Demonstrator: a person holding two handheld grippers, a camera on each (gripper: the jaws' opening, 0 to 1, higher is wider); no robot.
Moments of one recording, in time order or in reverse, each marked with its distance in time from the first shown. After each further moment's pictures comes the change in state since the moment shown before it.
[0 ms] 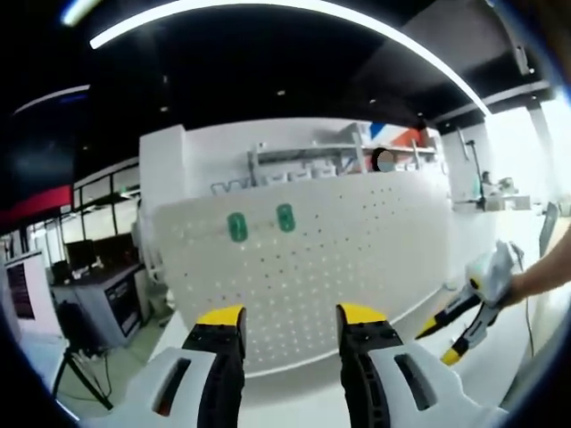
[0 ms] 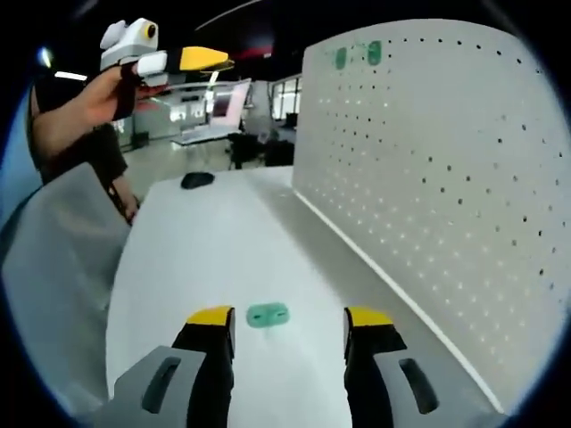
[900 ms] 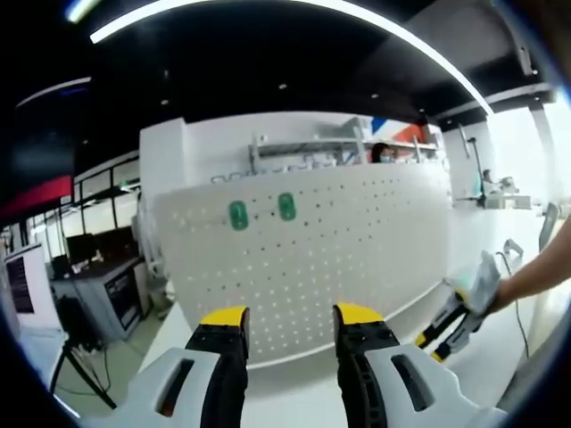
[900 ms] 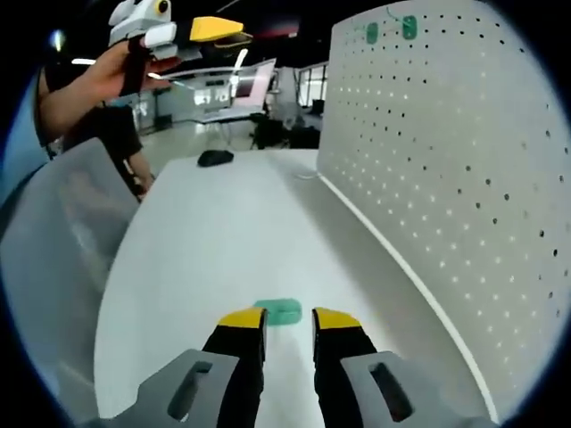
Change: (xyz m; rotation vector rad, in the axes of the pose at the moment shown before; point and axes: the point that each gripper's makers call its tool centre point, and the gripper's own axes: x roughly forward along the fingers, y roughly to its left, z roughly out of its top) left arm -0.001 0.000 -0.011 -0.012 0.030 -0.003; right arm 0.027 0.010 -0.014 -0.068 0.062 0.102
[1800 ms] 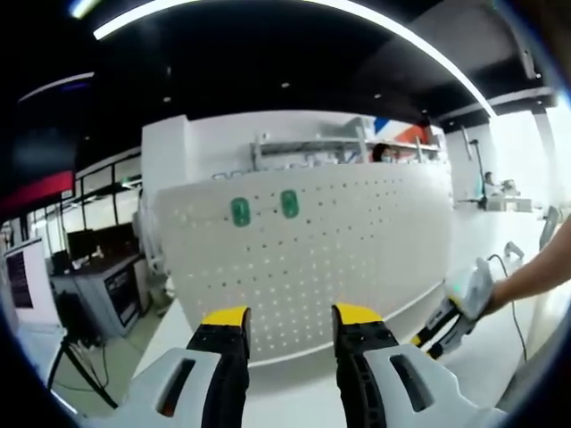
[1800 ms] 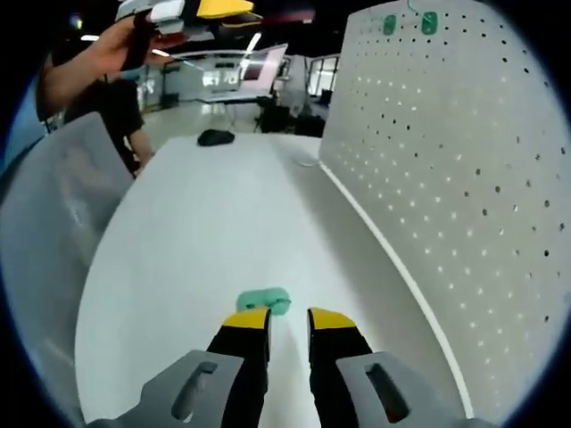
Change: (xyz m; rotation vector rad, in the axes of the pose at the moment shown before) left arm 0.002 0.001 -0.003 -0.014 0.005 0.003; right arm 0.010 -0.014 -0.011 -0.072 0.072 -0.015
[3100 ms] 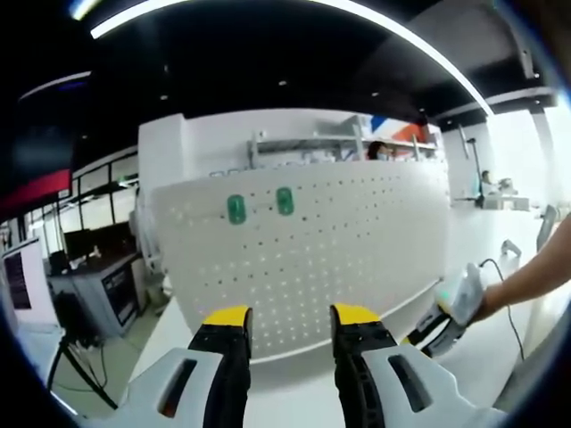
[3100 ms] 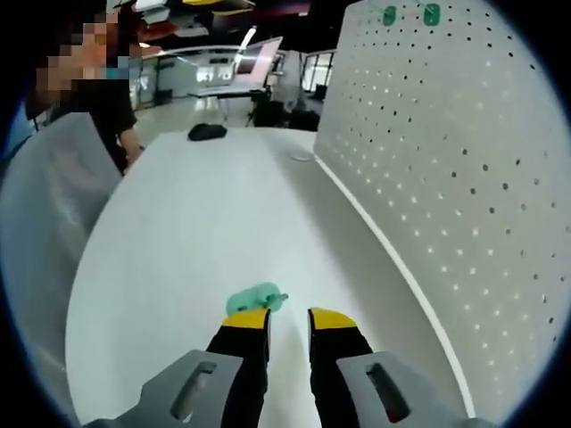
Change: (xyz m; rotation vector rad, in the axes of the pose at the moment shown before) left arm -0.002 -0.003 -0.002 0.002 0.011 -0.016; right arm 0.013 -0.003 0.002 0.006 0.013 -0.030
